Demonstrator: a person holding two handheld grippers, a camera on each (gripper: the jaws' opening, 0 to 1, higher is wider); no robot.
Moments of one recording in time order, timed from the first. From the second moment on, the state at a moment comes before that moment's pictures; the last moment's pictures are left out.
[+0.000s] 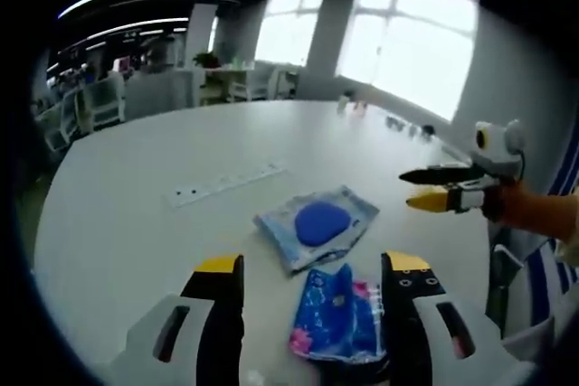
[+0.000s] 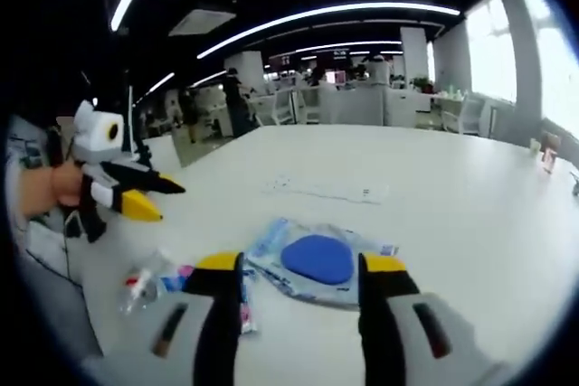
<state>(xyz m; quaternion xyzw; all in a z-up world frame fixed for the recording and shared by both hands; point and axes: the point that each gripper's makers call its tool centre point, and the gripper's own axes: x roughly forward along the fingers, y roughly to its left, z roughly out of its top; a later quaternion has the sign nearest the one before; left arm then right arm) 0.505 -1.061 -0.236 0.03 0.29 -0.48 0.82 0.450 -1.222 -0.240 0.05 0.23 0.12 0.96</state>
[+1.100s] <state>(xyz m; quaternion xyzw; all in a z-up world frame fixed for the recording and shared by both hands) 0.449 -1.029 -0.253 0.04 0.33 -0.46 0.82 0.433 -1.184 -0.249 0.02 0.25 0.18 0.95</state>
